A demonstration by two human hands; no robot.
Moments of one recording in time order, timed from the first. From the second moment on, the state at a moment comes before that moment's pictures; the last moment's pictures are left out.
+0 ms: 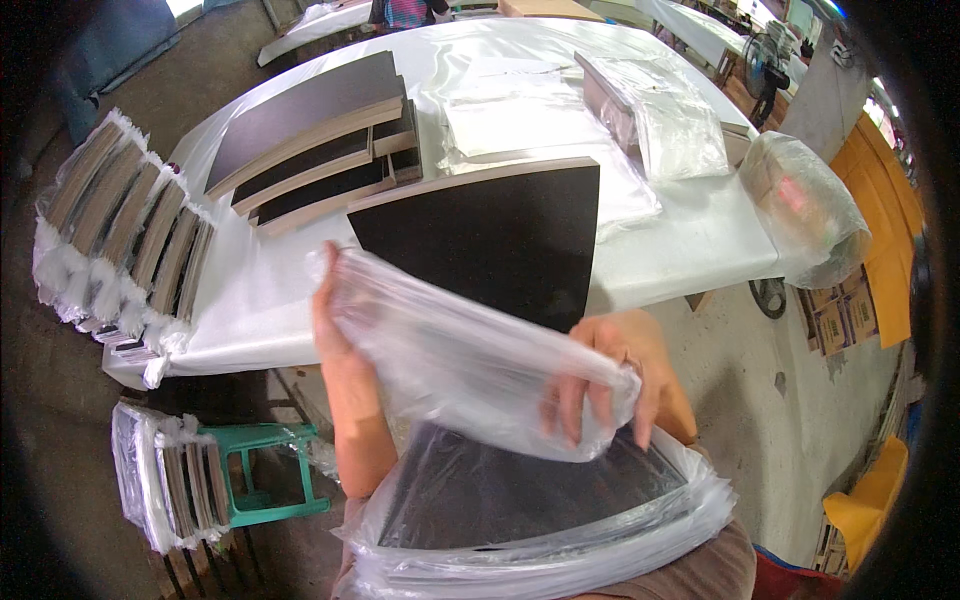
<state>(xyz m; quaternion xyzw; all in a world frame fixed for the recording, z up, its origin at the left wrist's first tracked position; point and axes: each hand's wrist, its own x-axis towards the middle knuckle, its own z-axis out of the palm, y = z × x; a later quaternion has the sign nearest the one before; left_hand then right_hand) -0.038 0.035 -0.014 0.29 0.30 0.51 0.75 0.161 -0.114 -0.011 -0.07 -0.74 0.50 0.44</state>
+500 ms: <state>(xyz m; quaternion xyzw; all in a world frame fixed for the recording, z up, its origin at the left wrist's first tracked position) -0.032 0.008 -0.024 0.44 0.15 0.40 0.79 0.151 -0.157 0.010 -0.36 -0.56 0.42 0.62</state>
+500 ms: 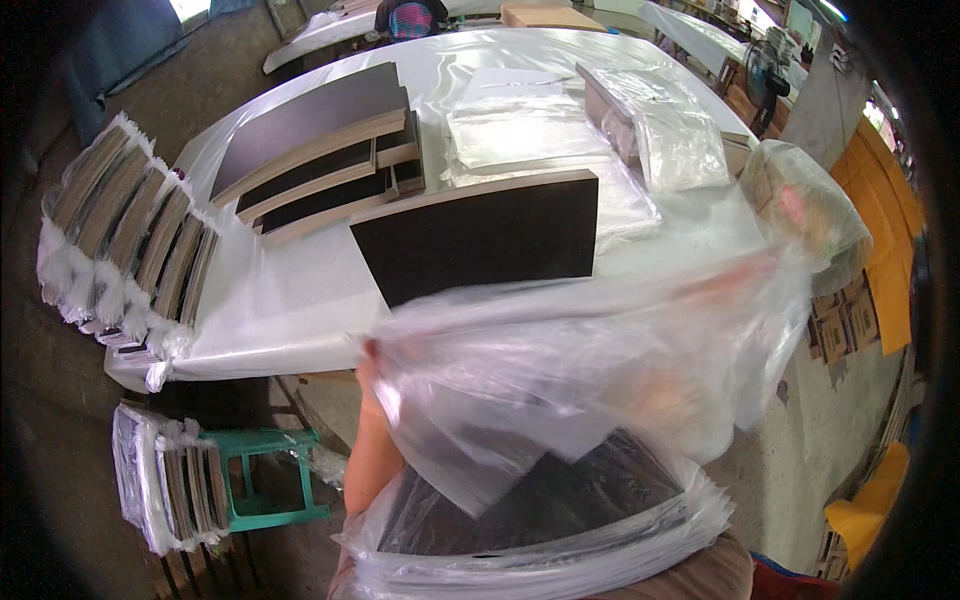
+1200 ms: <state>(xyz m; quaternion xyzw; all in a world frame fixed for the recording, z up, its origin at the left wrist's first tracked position) -0.077 0.074 -0.009 0.75 0.32 0.41 0.41 0.210 -0.131 -0.018 -0.46 -0.27 0.45 0.71</state>
